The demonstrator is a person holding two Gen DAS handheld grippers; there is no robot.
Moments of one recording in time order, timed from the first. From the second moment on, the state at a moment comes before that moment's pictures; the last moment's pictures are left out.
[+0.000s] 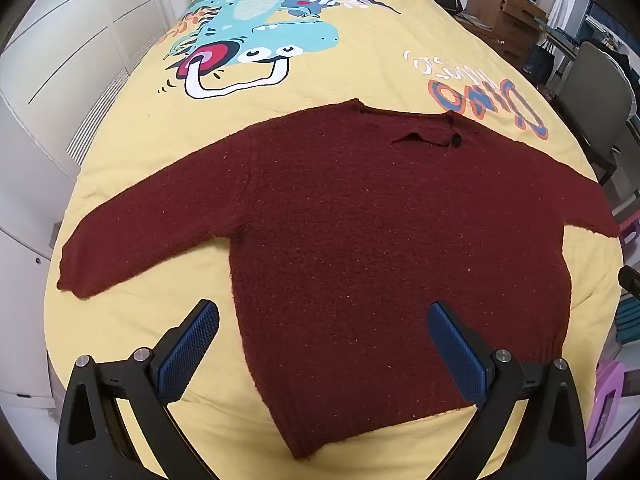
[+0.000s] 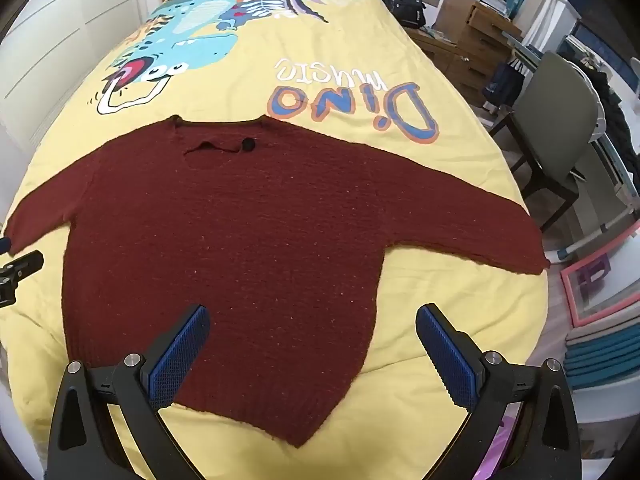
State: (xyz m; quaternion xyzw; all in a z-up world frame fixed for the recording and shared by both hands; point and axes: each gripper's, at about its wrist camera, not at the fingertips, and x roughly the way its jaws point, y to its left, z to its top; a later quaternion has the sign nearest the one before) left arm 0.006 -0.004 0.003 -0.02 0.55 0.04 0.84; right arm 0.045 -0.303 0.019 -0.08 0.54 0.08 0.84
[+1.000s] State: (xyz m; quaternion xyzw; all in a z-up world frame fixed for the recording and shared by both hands) left arm 0.013 -0.009 -0.003 -0.01 0.56 0.02 0.83; right arm 0.042 -0.305 0.011 -0.09 0.55 0.07 0.83
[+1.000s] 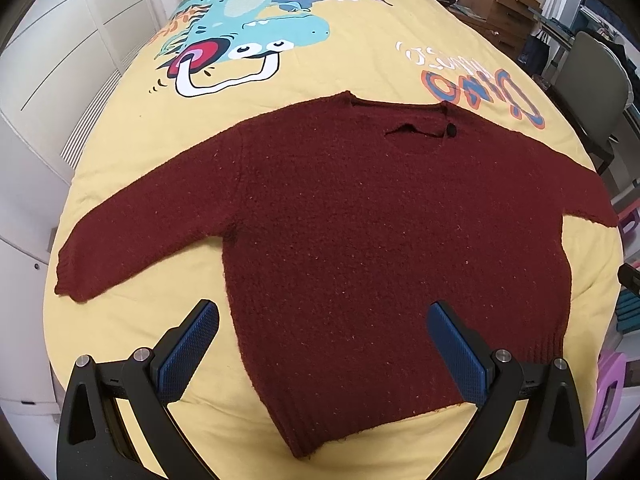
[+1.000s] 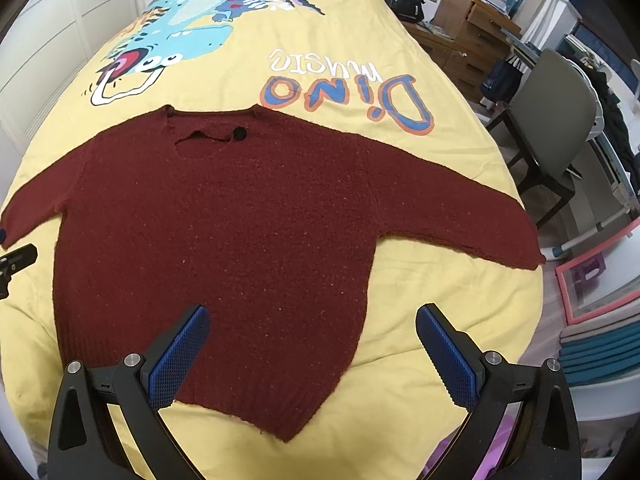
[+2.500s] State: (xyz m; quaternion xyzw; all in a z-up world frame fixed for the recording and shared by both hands) left arm 0.014 -0.005 -0.021 0.00 0.57 0.02 0.82; right arm 0.051 -0.303 -0.001 -0.09 0.56 0.08 0.82
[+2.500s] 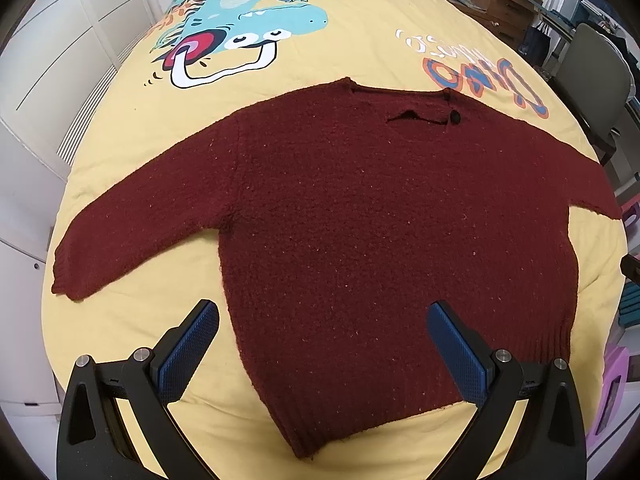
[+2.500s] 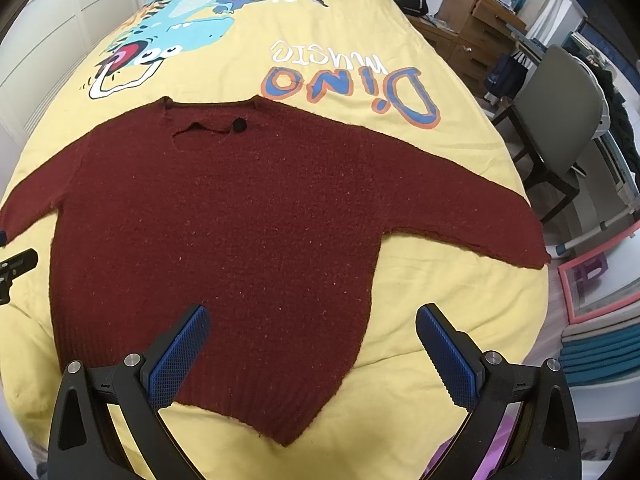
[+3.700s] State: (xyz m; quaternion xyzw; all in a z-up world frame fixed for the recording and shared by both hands) left arm 0.094 0.024 -0.089 -0.02 0.63 0.06 0.78; right arm 0.215 -0.647 -0.175 0.27 0.56 -0.20 0.76
